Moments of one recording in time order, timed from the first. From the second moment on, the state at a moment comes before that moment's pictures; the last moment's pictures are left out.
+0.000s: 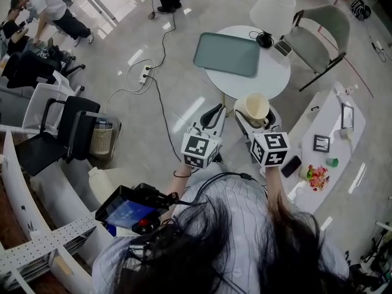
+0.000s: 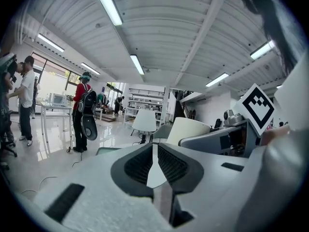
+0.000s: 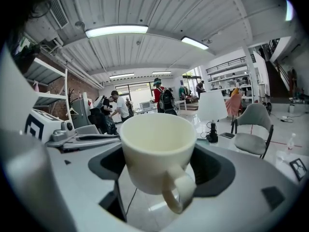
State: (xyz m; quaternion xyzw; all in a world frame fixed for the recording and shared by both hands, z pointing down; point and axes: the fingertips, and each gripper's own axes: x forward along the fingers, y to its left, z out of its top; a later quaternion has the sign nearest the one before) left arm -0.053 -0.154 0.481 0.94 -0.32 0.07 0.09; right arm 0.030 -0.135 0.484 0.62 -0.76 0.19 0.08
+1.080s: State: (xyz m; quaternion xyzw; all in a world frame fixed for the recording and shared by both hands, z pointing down) left arm -0.039 -0.219 0.518 0.93 -0.34 0.10 0.14; right arm 0.072 -0.205 0.519 0.62 -0.75 0.21 0.09
